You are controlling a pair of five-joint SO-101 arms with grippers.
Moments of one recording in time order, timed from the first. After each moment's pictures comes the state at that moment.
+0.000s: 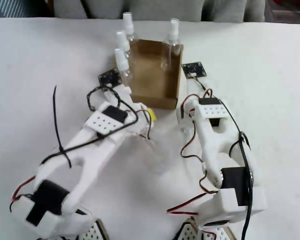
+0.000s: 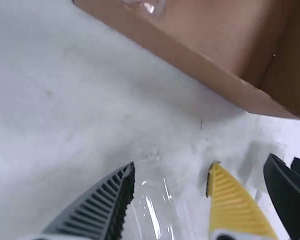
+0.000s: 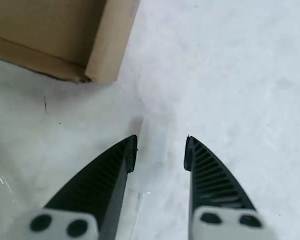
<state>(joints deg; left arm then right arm) 21.6 -5.5 32.7 49.9 53.0 -7.1 3.3 28.7 46.2 8.3</state>
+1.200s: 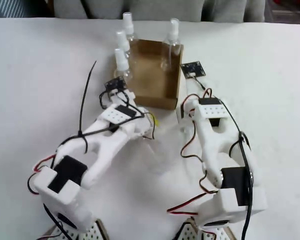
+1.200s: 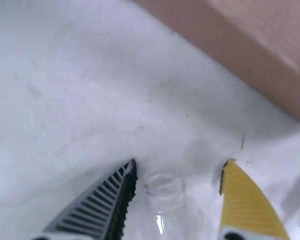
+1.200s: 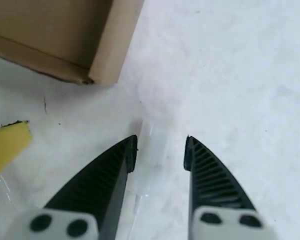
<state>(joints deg) 21.7 12.6 27.8 44.3 55.8 -7.1 3.3 28.7 45.5 10.2</state>
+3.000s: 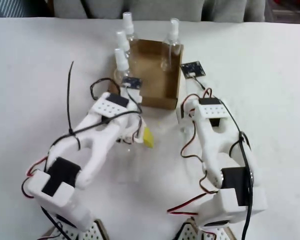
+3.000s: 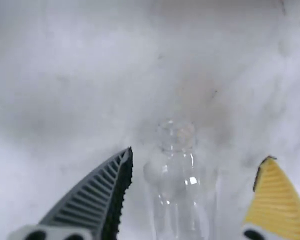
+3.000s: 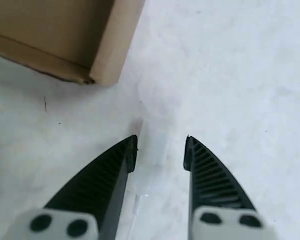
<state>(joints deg) 17.7 9.5 21.7 68.5 16.2 -7.1 3.3 28.7 45.5 10.3</state>
